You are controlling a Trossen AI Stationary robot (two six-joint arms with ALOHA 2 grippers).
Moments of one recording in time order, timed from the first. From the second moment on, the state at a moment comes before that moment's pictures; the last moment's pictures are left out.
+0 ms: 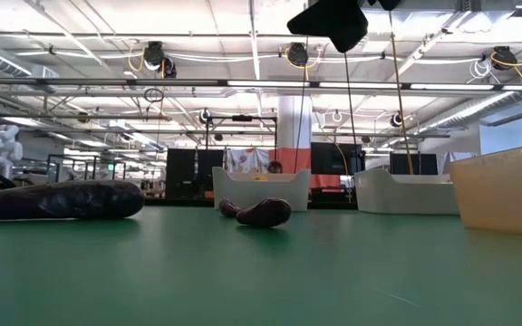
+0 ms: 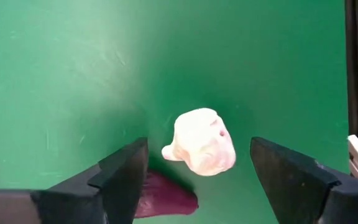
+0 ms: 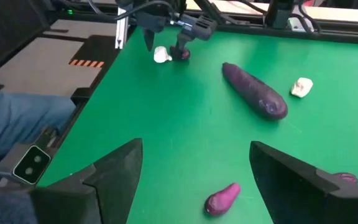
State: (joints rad) left arm -0.92 1.59 0.88 -0.59 0.05 -0.69; right arm 0.36 1.50 1.02 -0.03 0.11 0.15
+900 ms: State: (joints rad) left arm -0.87 1.56 0.93 -0.63 0.08 -0.64; right arm 0.36 1.50 1.02 -0.03 0.11 0.15
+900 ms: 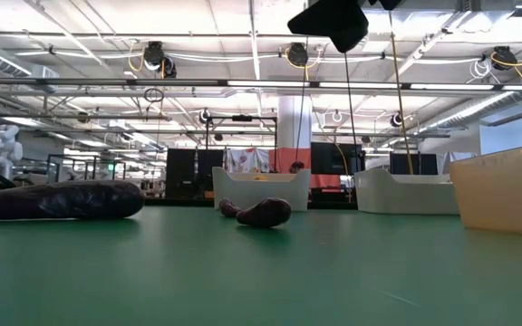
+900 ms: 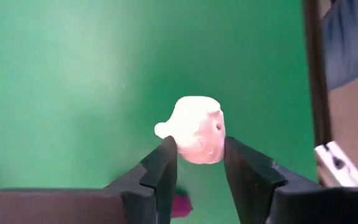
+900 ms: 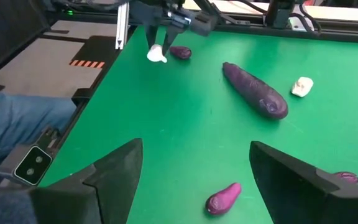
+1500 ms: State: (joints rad) left arm -0.43 1.50 1.18 -0.62 -0.29 -0.04; right arm 0.40 1.50 1.02 -0.41 0.19 0.42
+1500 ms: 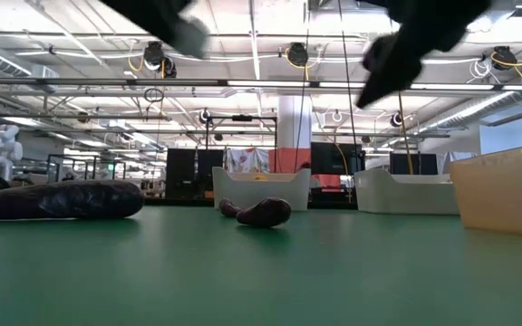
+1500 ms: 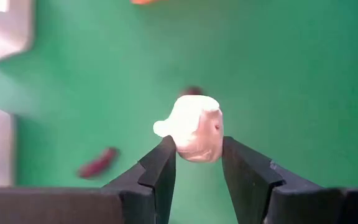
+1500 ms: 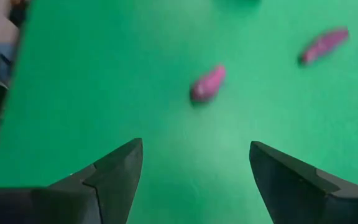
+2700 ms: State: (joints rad) left arm 0.34 2.40 1.87 0.30 0.20 -0.04; right arm 0.60 1.50 0.86 -0.43 0.42 0.75
